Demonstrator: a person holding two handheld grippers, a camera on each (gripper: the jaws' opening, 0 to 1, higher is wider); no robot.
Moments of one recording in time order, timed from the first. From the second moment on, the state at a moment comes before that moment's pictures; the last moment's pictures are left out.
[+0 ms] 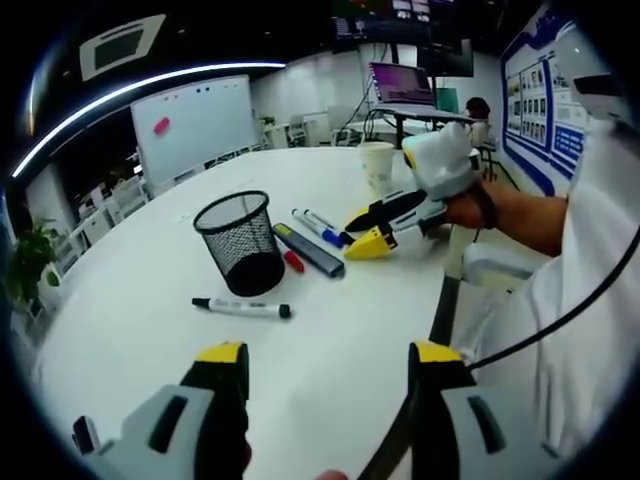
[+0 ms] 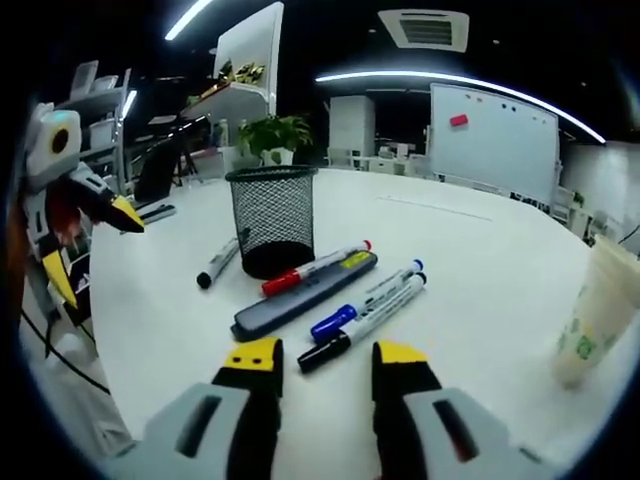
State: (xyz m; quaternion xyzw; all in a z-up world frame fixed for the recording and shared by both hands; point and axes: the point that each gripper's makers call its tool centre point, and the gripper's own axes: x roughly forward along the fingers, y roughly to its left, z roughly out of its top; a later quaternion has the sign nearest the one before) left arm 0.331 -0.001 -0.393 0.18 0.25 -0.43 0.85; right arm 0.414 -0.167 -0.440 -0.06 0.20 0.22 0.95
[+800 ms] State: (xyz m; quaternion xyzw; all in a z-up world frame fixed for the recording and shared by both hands) left arm 0.330 -0.003 -0.395 0.18 0.25 -0.43 0.85; right arm 0.415 -0.171 -0.441 -0.07 0.20 0.20 0.96
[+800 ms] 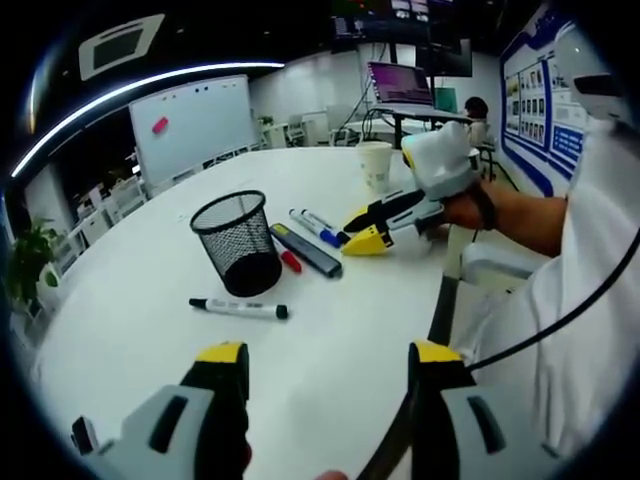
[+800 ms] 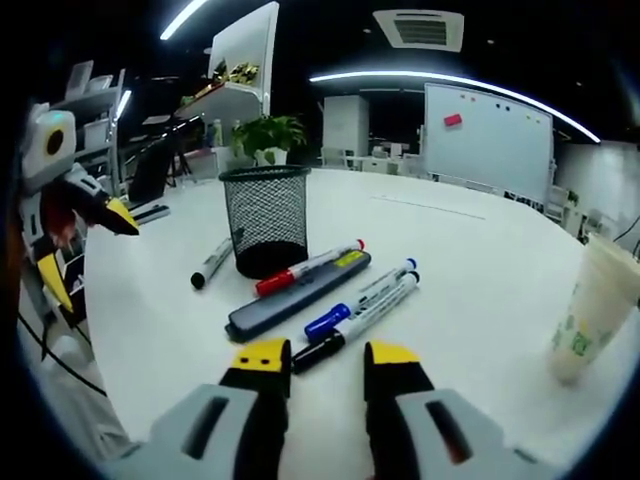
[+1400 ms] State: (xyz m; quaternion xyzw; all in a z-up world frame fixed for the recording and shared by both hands) left arm 0.330 -0.002 -0.395 0.18 0.25 -0.43 0.85; right arm 0.416 -0.179 -0.441 -0.07 0.20 0.18 0.96
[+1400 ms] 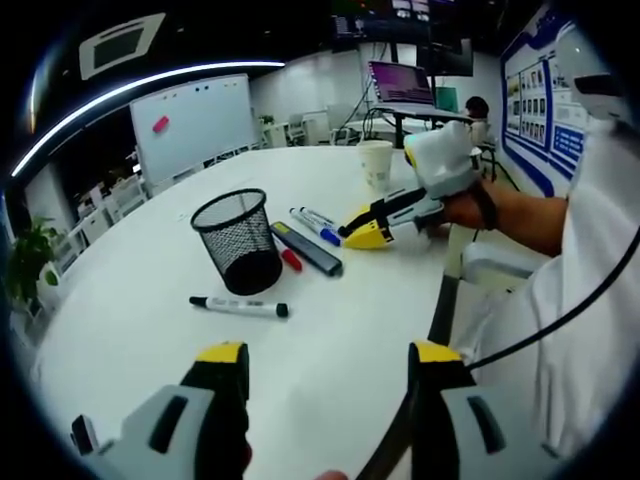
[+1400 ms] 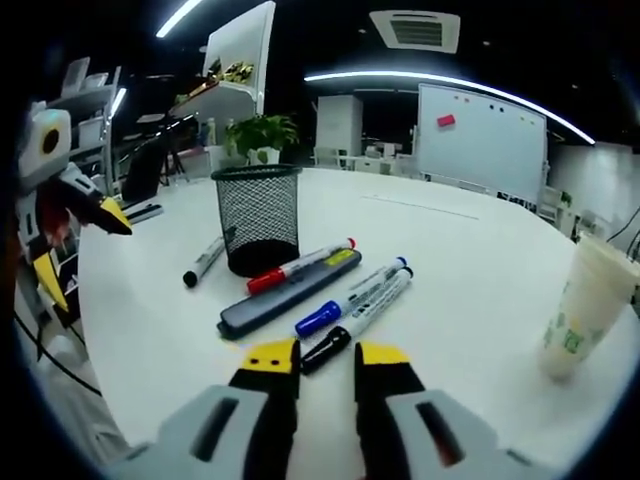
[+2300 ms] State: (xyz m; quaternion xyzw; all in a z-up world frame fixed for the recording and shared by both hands) left arm 0.330 -0.002 -0.396 0.18 0.25 -0.43 0.85; right arm 0.419 -0.200 -0.442 -0.07 0.21 0.14 0.97
